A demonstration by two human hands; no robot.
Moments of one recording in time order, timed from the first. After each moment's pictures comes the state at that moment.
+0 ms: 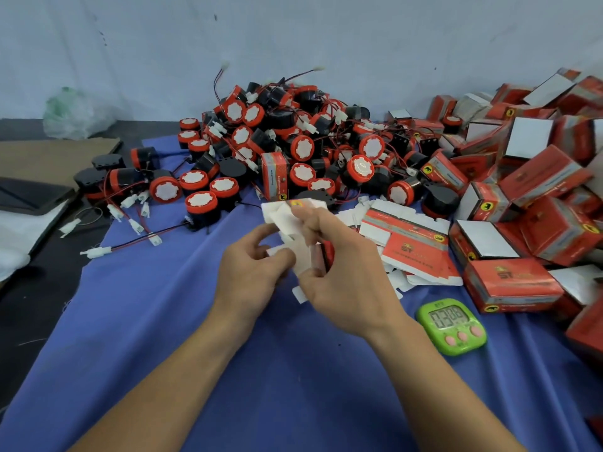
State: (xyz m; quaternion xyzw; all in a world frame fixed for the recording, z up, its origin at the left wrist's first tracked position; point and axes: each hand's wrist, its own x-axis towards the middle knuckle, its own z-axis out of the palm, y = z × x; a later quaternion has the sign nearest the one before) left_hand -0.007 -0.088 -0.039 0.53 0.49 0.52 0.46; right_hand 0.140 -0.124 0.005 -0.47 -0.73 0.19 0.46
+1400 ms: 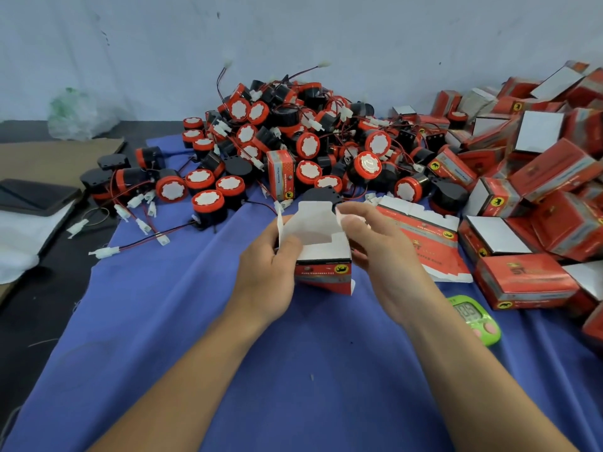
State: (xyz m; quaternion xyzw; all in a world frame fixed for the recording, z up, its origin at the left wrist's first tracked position) left_hand -0.001 -0.090 -0.030 0.59 0.51 0.48 0.41; right_hand 0.167 -0.098 -0.009 -0.48 -0.47 0.49 0.55
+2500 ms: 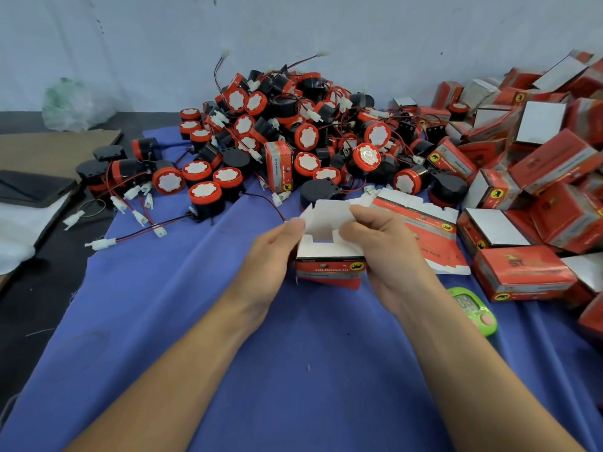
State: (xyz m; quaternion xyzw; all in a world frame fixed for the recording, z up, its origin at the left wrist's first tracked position) left_hand 0.002 -0.091 -0.030 0.53 0.43 0.47 0.57; right_hand 0.167 -0.097 -0.011 -0.44 -0.48 0.52 0.55
